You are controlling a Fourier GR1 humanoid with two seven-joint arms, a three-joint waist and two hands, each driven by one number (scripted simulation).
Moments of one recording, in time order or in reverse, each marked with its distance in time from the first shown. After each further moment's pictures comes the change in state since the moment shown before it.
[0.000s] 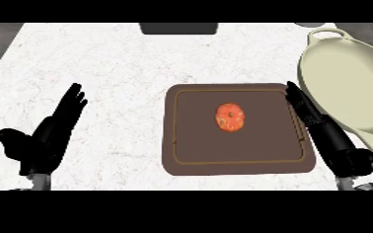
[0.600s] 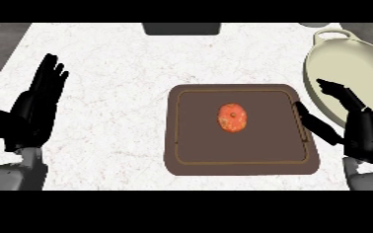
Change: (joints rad) left arm -0.157 -0.009 0.105 0.013 -0.002 0.080 0.006; right arm -0.036 0.086 -0.189 0.230 0.253 -0.421 -0.133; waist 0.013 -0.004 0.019
